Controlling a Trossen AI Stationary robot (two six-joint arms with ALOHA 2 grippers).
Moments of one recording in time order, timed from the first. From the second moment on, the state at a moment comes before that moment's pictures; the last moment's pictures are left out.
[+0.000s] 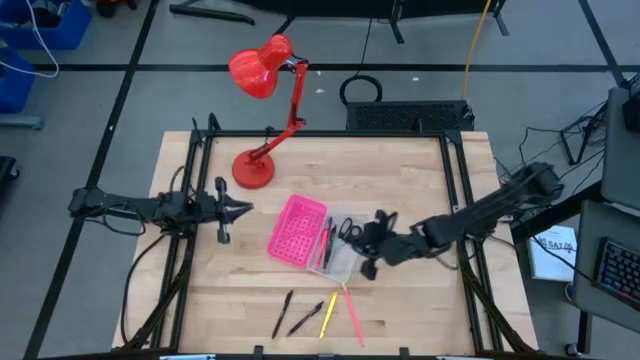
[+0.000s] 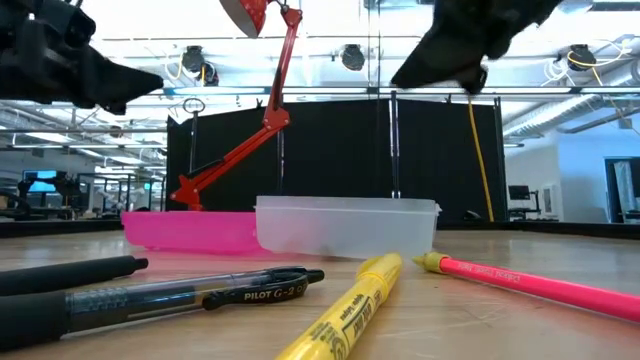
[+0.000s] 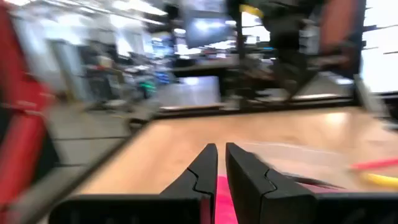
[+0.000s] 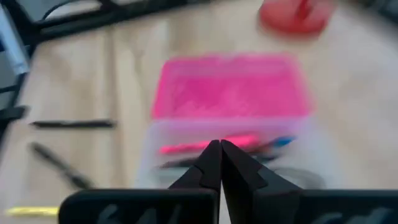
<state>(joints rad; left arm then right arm) -0.13 0.18 0.01 0.22 -0.24 0.13 0.41 1.41 0.85 -0.10 0.51 0.53</state>
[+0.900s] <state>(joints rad) -0.08 0.69 0.05 0.28 -0.39 -0.11 0.23 0.60 0.04 0.60 0.43 -0.11</state>
